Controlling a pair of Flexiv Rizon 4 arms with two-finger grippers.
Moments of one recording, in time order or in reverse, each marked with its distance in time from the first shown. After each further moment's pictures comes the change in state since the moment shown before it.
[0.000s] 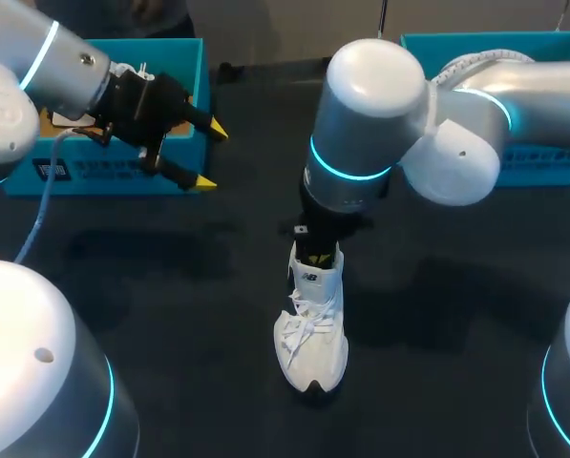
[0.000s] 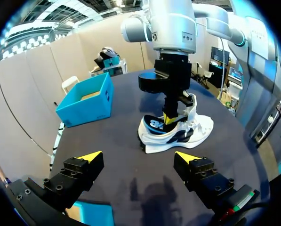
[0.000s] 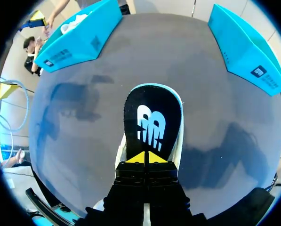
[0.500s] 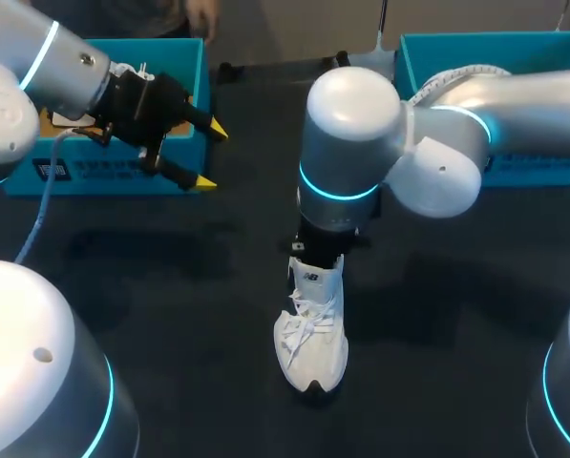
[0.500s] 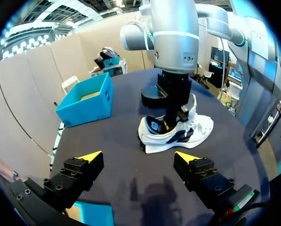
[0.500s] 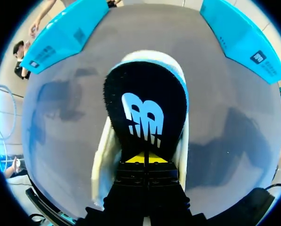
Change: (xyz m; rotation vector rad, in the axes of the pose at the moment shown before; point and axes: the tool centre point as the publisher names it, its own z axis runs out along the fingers) left arm 0.000 0.000 0.000 0.000 0.000 0.000; right arm -0.010 -0.010 0.040 0.038 -0.053 0.067
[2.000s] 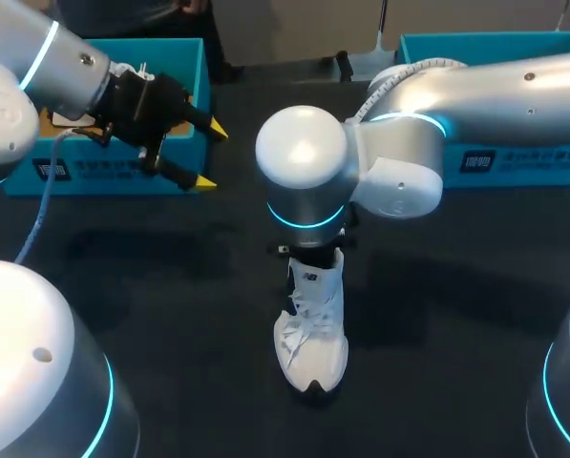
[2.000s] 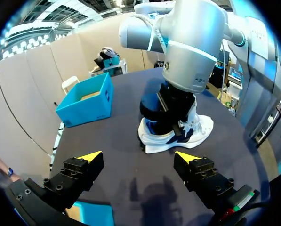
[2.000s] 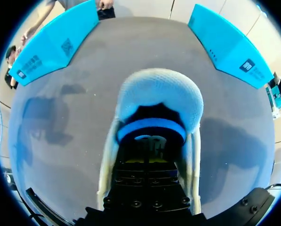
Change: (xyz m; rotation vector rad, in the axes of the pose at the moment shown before) left arm 0.000 0.000 0.000 0.000 0.000 0.000; right arm 0.002 0.031 0.016 -0.175 -0.147 0.044
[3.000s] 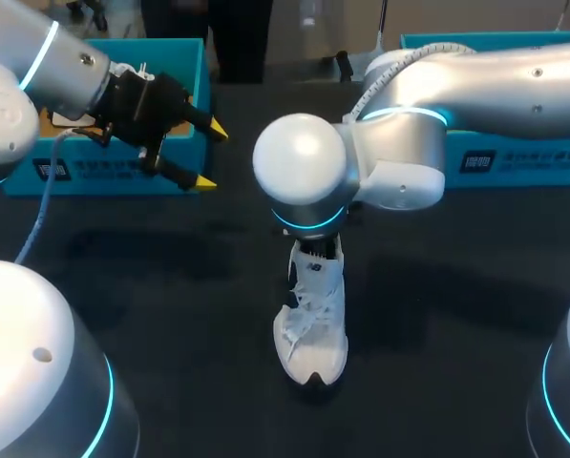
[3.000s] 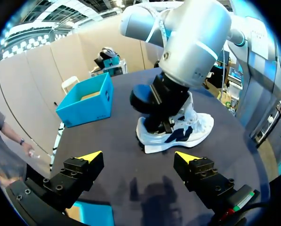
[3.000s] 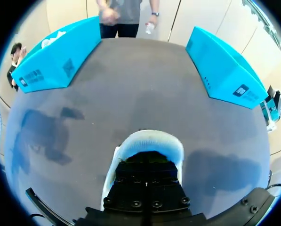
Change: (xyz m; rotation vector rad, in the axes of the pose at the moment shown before) left arm 0.000 0.000 0.000 0.000 0.000 0.000; right arm -0.013 0.045 -0.002 -0.162 -0.041 -0.042
